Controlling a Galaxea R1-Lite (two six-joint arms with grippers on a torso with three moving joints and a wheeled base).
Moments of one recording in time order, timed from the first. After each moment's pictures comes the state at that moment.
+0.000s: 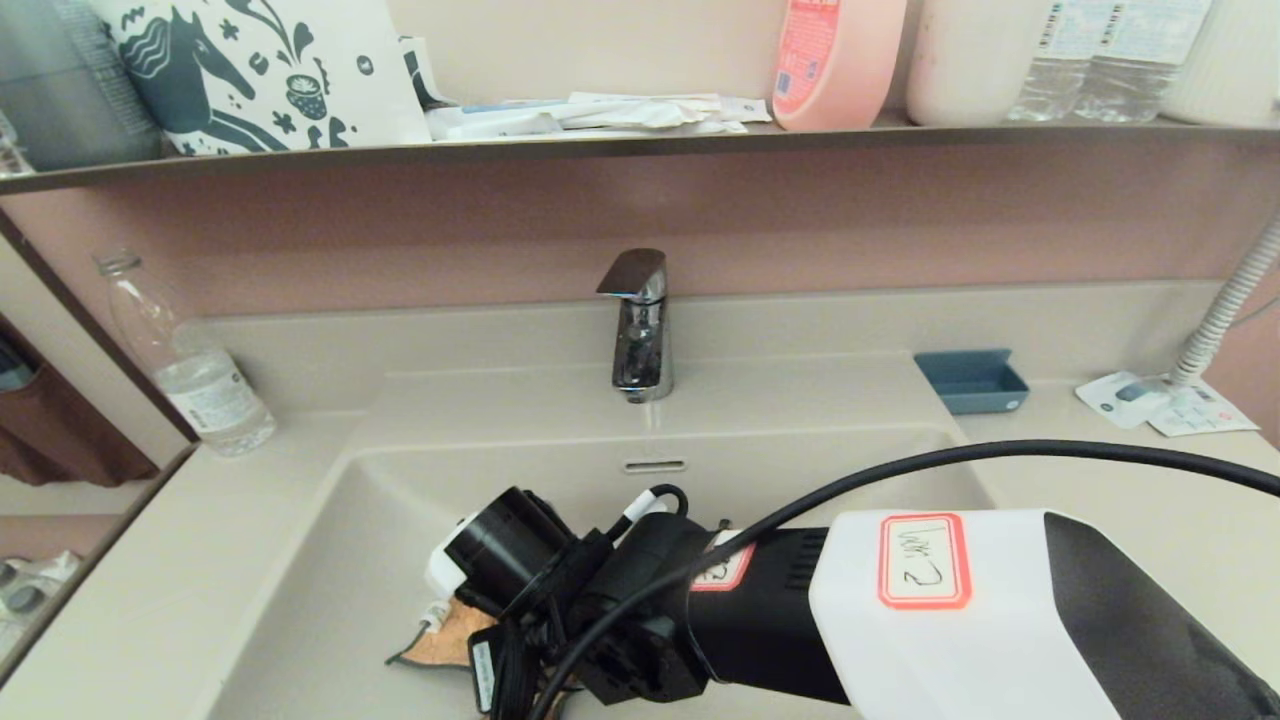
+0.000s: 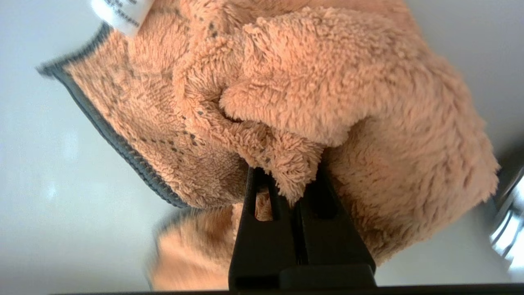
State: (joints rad) left arm 0.01 0.00 0.00 0.01 -0.04 0.06; right arm 1.06 2.46 -1.98 0.40 -0.12 0.56
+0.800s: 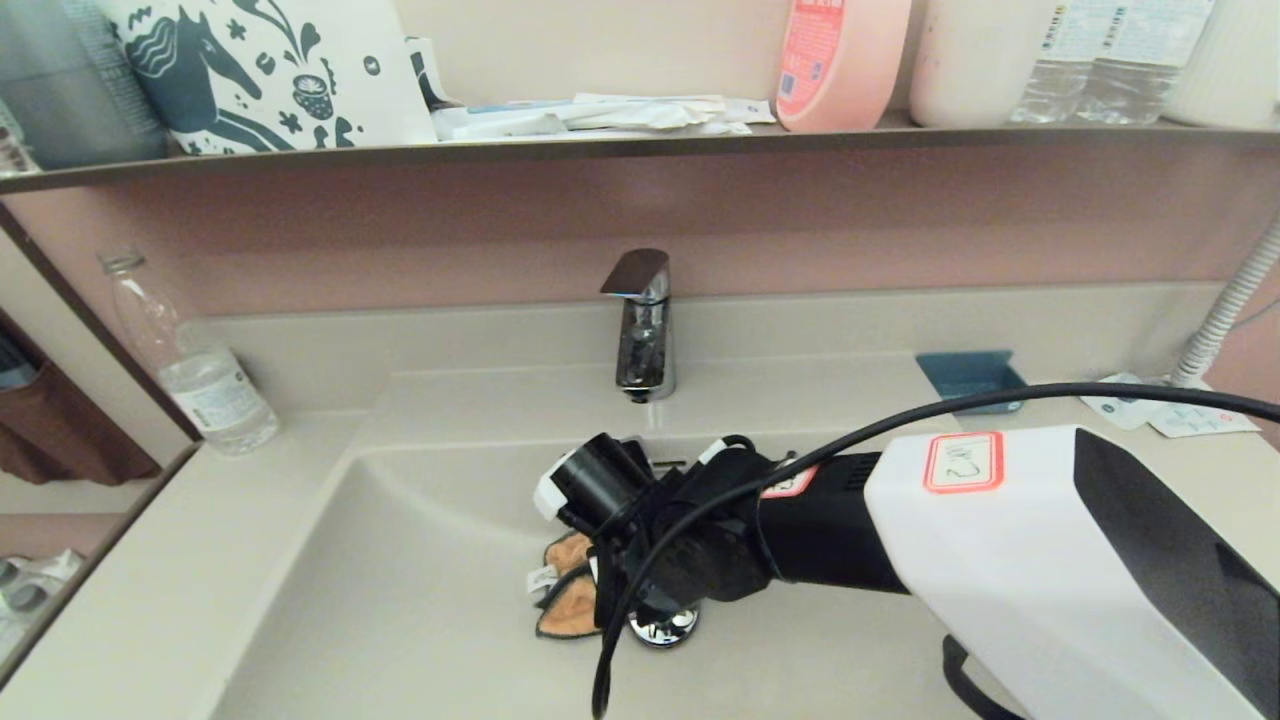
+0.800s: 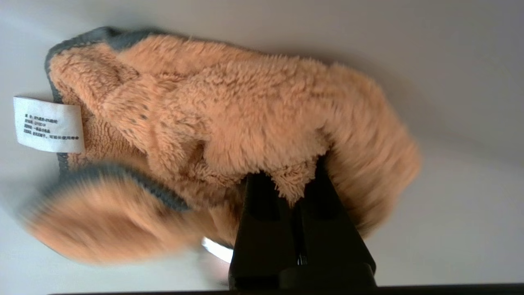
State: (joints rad) left arm 0.01 0.00 0.00 0.01 -0.04 0.06; right arm 0.89 2.41 -1.87 0.47 -0.45 0.44
